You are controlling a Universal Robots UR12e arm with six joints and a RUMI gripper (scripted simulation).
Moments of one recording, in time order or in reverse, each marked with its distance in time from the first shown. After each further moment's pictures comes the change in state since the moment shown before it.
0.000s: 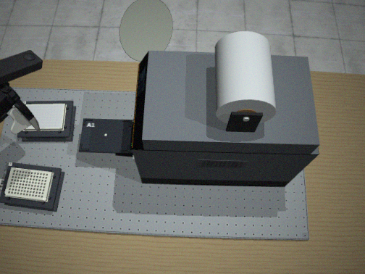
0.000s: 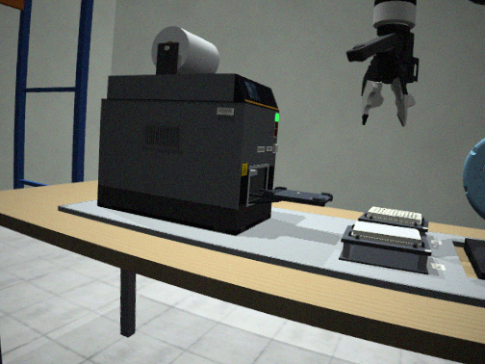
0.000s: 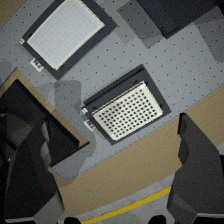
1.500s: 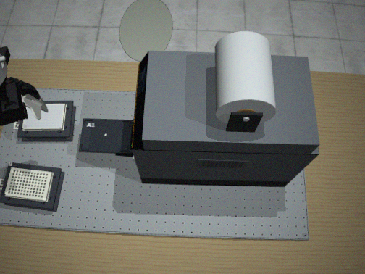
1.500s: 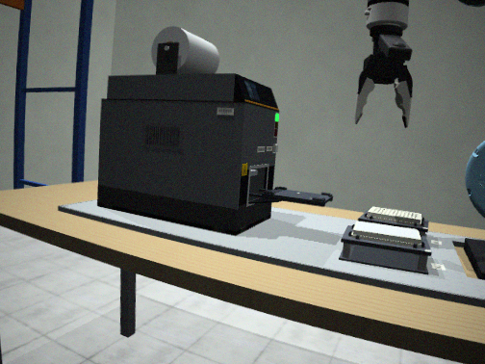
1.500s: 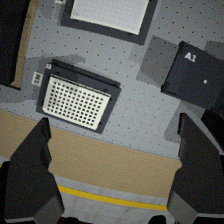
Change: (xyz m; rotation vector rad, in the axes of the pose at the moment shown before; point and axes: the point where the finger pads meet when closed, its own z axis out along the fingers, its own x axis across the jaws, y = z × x) arm 0.000 -0.001 0.001 0.002 -0.001 -0.989
